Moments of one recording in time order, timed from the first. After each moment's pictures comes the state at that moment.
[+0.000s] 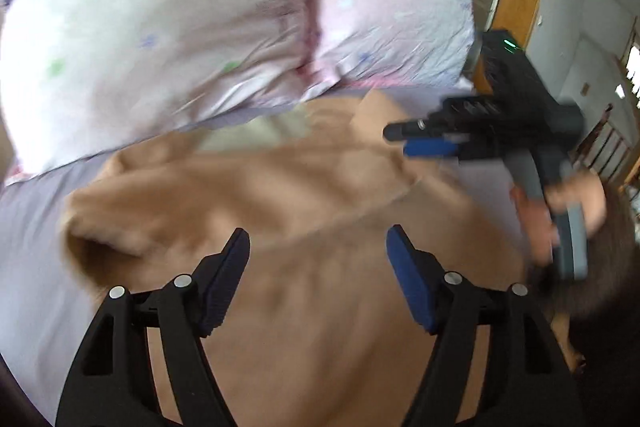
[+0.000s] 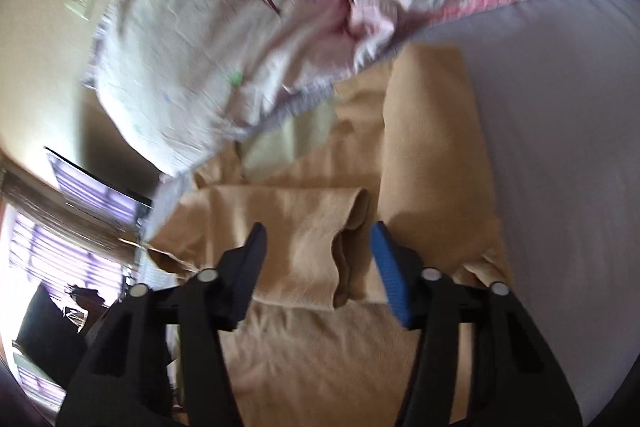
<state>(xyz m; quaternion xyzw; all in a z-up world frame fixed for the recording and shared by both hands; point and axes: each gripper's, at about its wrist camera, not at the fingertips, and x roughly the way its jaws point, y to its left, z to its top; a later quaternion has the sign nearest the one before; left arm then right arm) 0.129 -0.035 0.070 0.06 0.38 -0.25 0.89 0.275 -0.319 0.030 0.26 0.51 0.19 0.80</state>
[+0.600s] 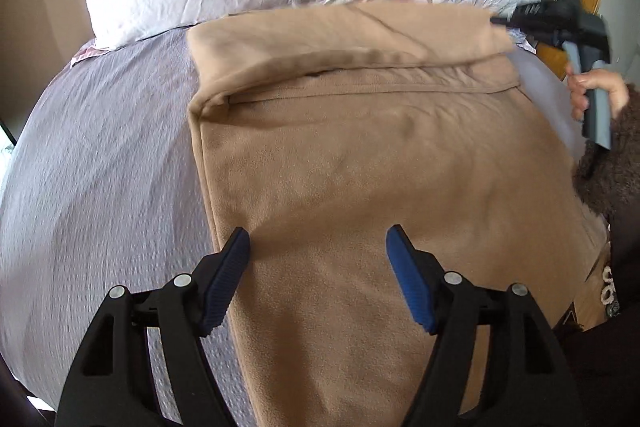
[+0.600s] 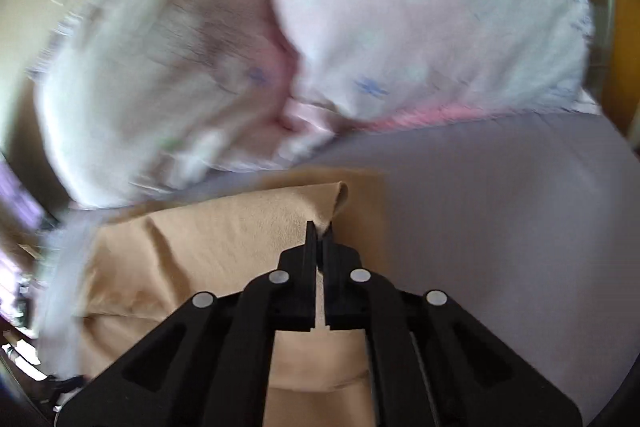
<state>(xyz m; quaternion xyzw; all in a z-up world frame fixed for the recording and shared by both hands) 0.091 0.055 0.009 0.03 0.45 -0.15 0.88 0.288 -0.334 0.050 0.12 0.44 0.03 0.89</state>
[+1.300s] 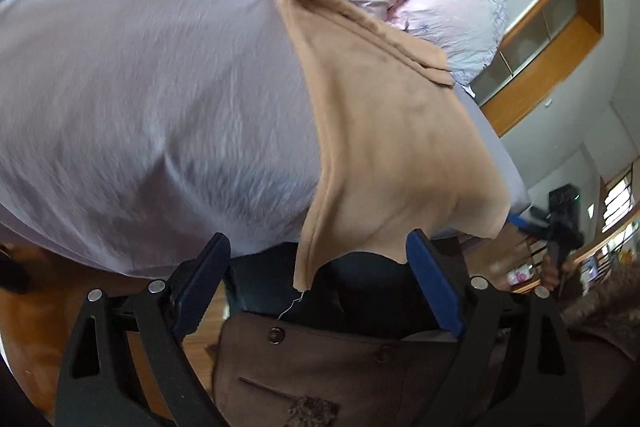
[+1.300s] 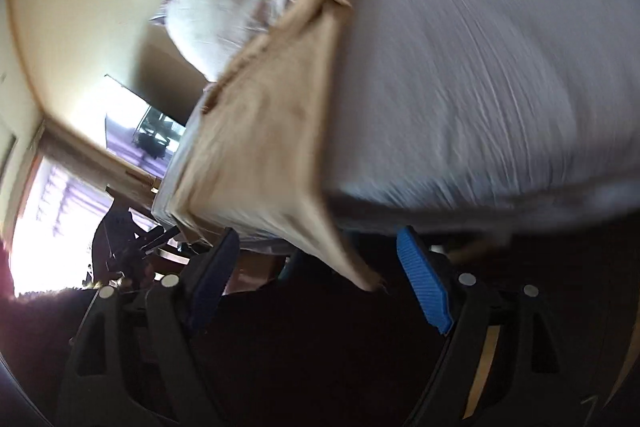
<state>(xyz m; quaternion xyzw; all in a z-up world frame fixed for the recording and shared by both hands) -0.050 0.164 -0.040 -0.18 0.44 -0.24 0.85 -0.031 -0.449 -0.036 0.28 0.49 0.27 0.78</state>
